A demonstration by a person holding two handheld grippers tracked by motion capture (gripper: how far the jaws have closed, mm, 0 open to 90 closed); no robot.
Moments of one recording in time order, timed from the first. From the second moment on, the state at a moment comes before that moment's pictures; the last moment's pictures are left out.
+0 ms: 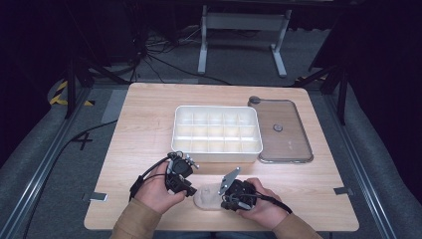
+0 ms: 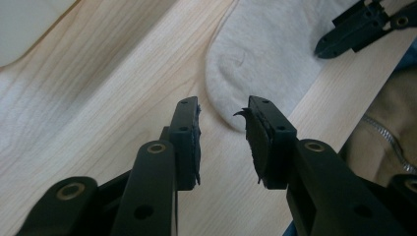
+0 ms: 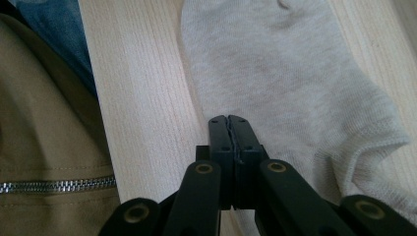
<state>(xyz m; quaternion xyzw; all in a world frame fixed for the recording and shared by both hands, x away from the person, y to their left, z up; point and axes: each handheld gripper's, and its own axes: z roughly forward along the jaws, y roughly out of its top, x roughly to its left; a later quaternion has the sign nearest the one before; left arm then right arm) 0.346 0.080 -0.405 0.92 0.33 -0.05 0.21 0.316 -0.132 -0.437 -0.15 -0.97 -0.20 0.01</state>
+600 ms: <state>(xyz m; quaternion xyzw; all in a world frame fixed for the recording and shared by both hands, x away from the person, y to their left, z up) 0.346 0.060 -0.431 0.91 0.36 -0.06 0.19 0.316 -0.132 -0.437 -0.16 -0.97 -0.20 0.01</state>
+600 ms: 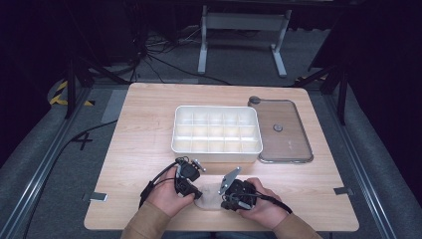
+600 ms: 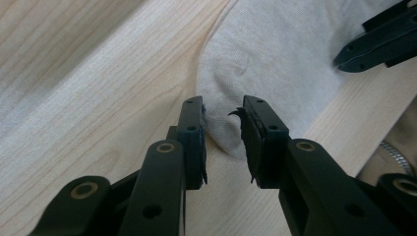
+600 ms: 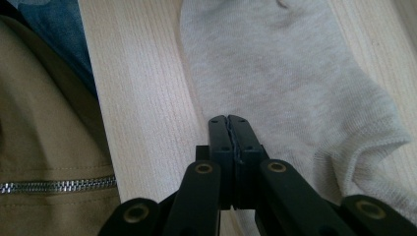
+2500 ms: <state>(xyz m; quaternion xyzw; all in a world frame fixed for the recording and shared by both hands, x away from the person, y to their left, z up) 0.339 0.059 -0.397 0.91 0.36 -0.06 0.20 0.326 -0.176 -0.421 -0.22 -0.95 -0.22 -0.03</state>
